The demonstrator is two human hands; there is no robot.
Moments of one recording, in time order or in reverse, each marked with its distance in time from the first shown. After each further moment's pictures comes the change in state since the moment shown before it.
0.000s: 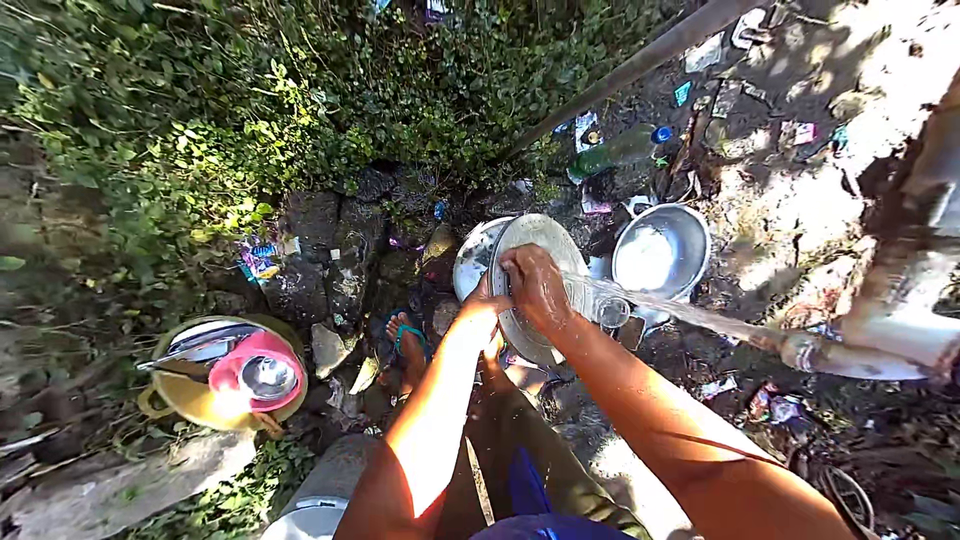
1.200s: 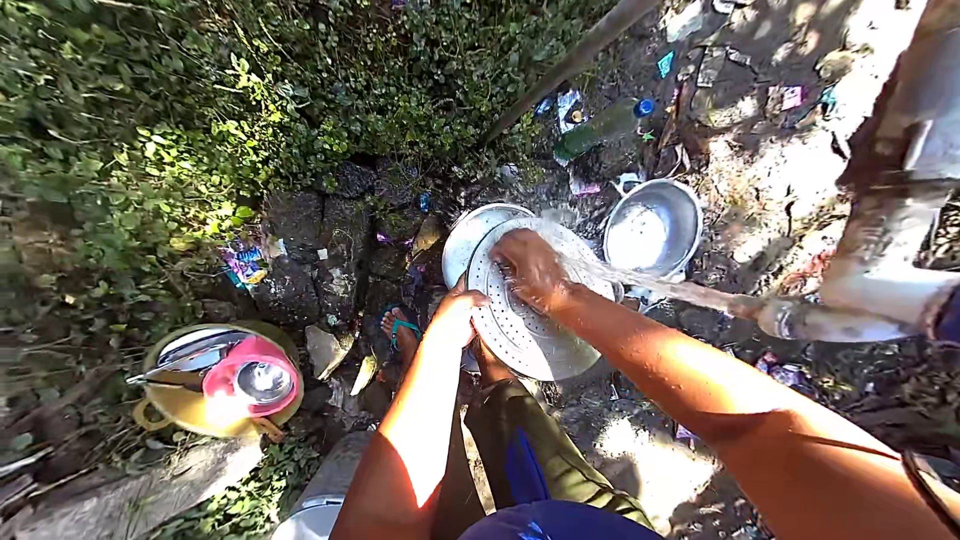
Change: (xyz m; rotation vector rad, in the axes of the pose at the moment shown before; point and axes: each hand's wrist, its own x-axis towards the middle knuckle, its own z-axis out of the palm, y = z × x) left_hand -0.005 -0.014 -0.012 -0.095 0.080 -0.035; right_hand -0.004 0.031 -0.010 -0.067 -0.150 -0.269
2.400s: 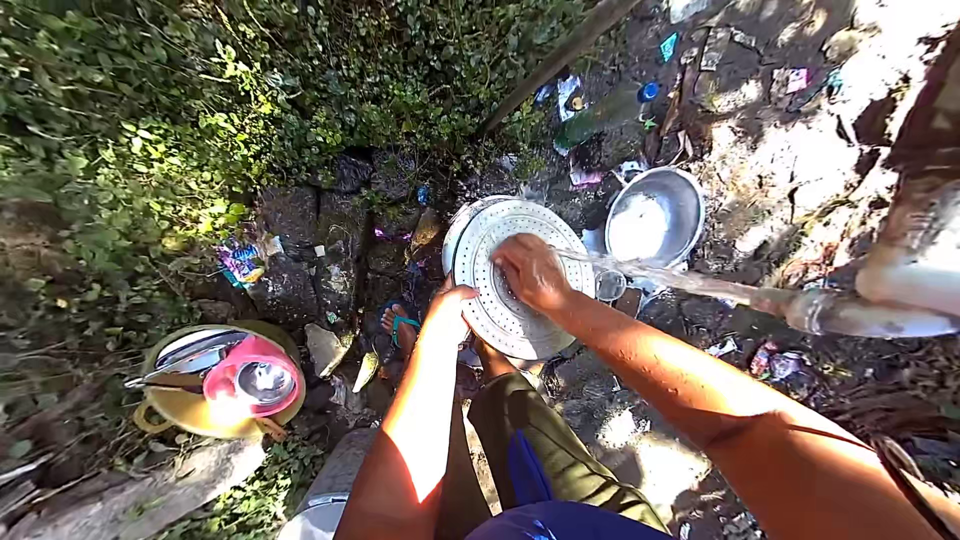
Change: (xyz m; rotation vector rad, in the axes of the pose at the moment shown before) left_hand 0.009 -0.008 -0.019 -0.158 0.035 0.054; right_hand -0.012 0.006 0.018 0.027 0.042 0.121
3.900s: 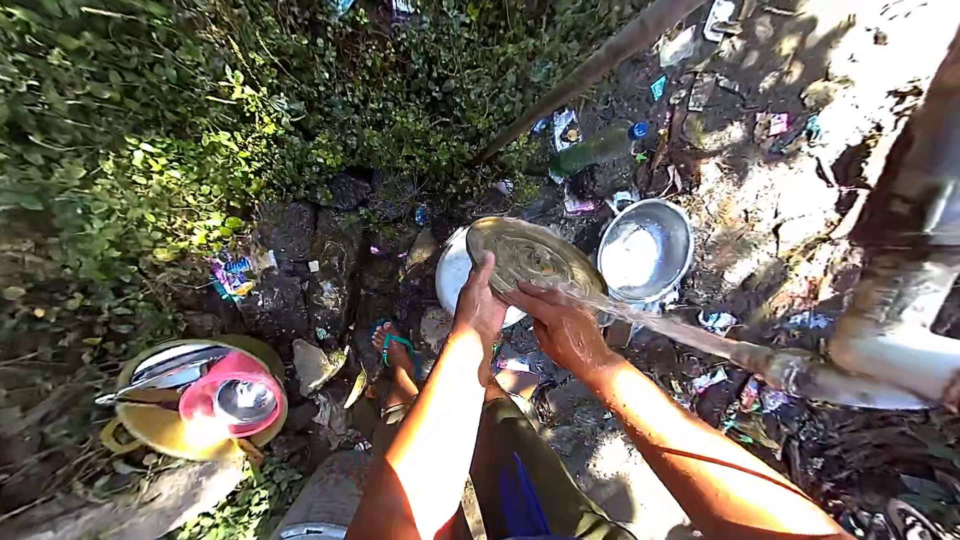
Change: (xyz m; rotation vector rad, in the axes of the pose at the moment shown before) left_hand 0.039 -0.010 0.078 -0.144 -0.006 0.014; right_hand -0.055 -0.003 -0.043 -0.093 -0.152 0.116
